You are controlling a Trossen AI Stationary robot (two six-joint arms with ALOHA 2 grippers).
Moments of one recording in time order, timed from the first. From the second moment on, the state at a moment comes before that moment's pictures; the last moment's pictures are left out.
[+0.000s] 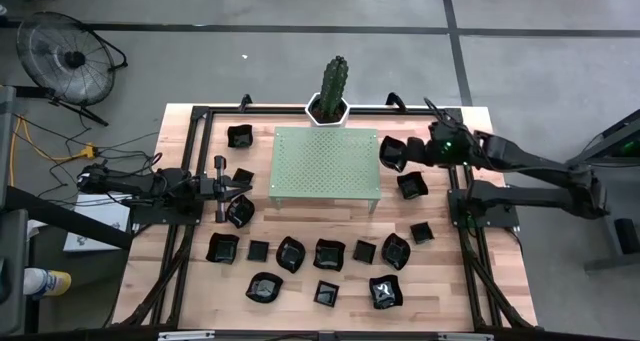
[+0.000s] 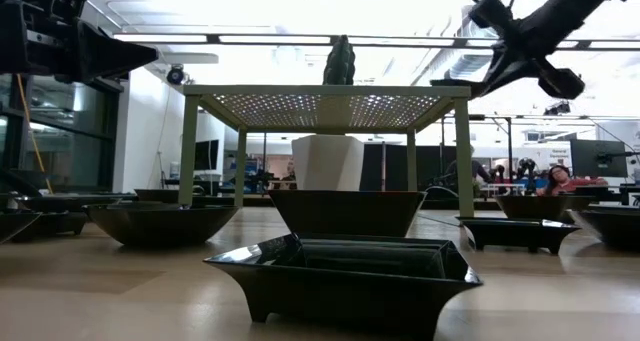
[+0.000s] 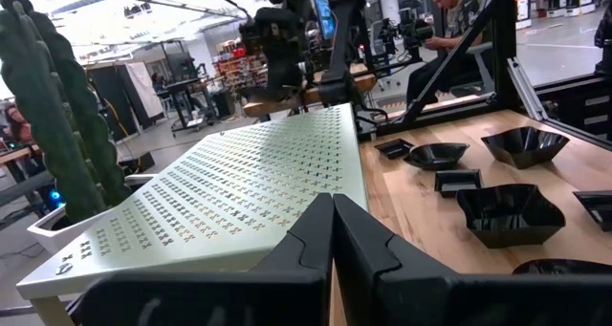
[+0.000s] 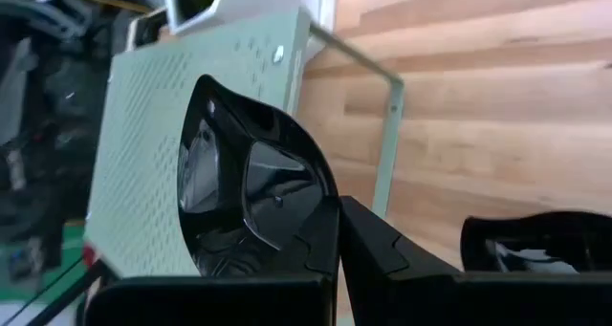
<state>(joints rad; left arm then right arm) -0.18 0.01 0.01 0.05 -0.26 0.26 -0.40 0.78 0.73 -0.67 0.06 1.15</state>
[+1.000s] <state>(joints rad) -0.18 0.01 0.01 0.05 -0.26 0.26 -0.21 1.24 0.95 -0.53 0.16 1.52</state>
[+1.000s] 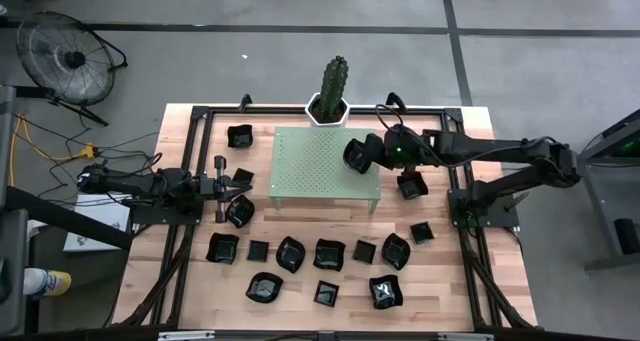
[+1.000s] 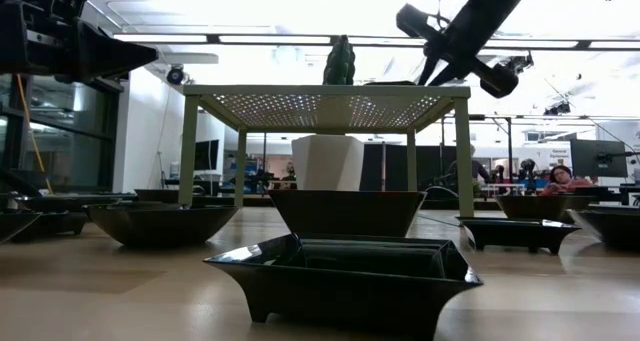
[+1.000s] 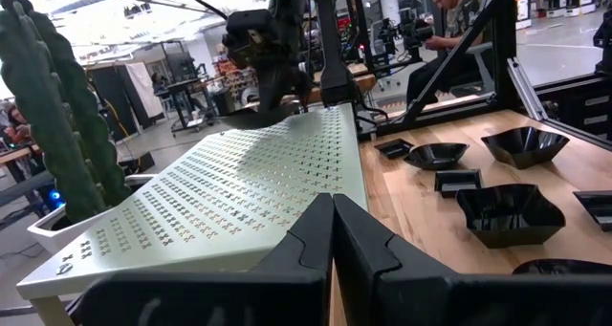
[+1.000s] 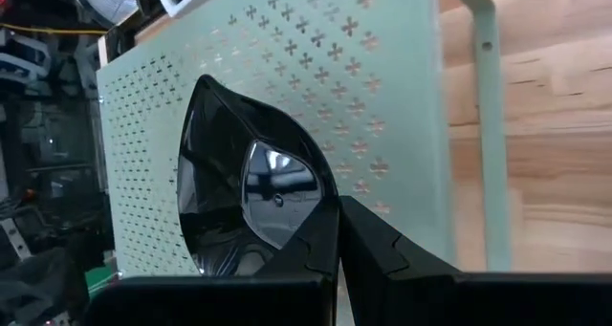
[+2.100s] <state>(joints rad) -0.18 0.01 0.01 0.05 -0.26 0.26 -0.21 1.22 0.95 -0.57 0.15 1.44</state>
